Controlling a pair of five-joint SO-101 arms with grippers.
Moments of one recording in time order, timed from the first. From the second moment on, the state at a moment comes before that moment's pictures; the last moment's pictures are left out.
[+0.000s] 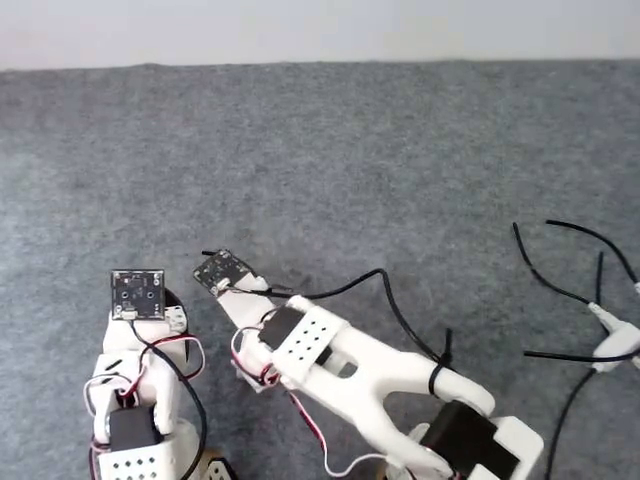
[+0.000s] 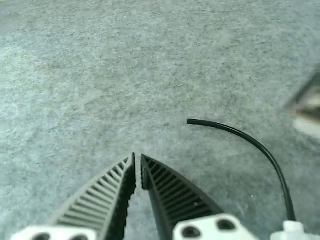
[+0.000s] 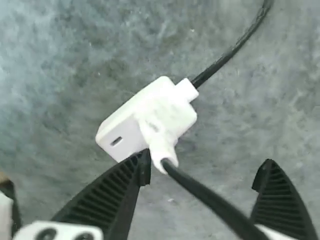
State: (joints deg) left arm -14.2 -103.2 96.9 54.5 -3.6; right arm -56.9 -6.1 38.2 54.6 -13.2
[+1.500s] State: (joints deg) left arm -32.8 -103.2 95.5 45.9 12.8; right arm -56.6 4.4 33.4 45.1 -9.5
